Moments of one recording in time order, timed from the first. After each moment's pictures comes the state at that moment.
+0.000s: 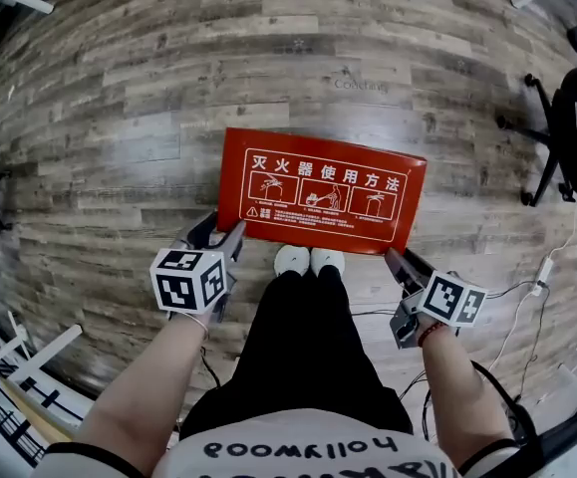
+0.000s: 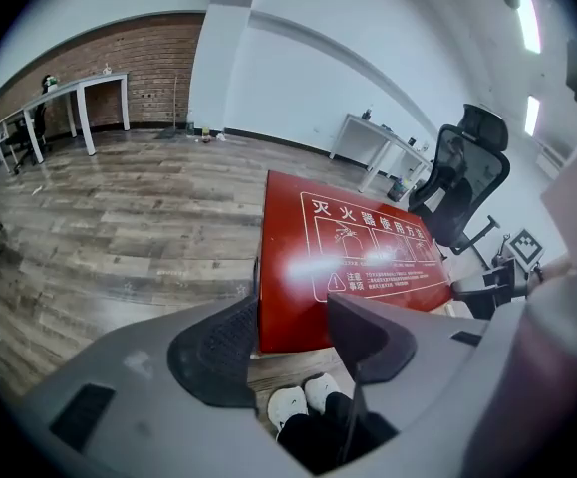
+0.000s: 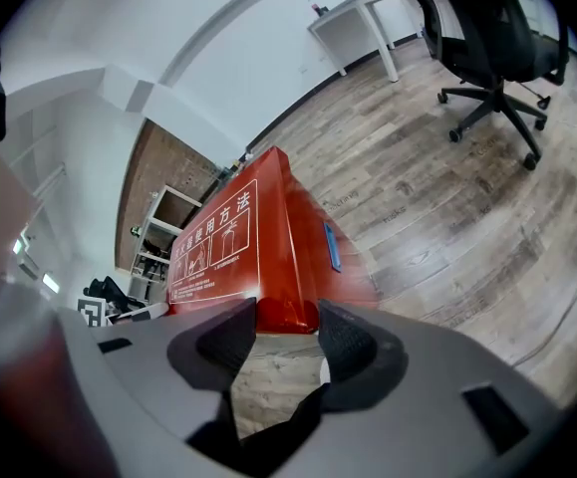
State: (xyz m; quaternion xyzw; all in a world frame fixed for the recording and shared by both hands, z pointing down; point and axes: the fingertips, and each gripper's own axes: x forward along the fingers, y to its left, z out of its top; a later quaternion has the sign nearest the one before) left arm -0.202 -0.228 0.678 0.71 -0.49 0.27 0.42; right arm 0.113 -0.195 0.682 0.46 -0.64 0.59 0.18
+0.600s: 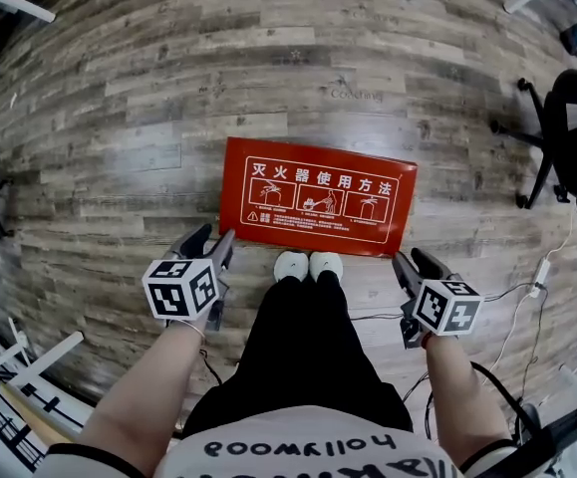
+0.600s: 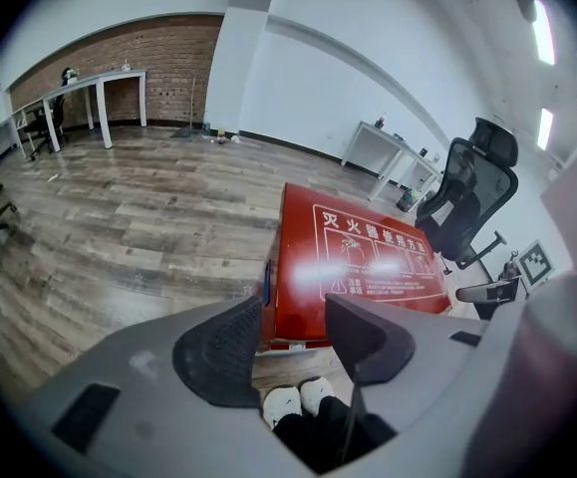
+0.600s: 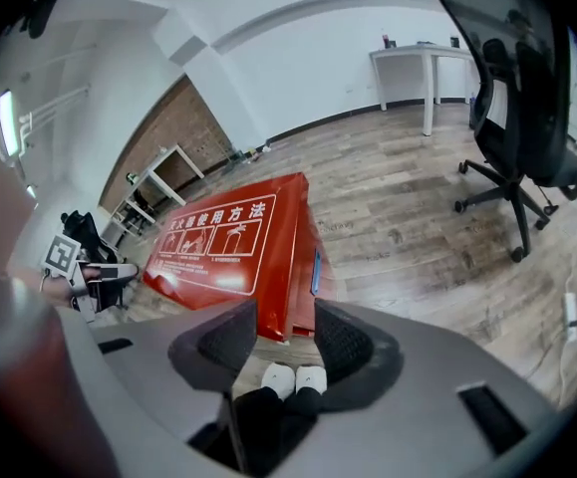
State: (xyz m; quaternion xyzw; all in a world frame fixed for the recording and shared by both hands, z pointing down) left arm -0.219 -0.218 0.663 0.69 -0.52 0.25 0.44; right arm 0.137 -0.197 0.663 0.48 -0.68 0.46 0.30
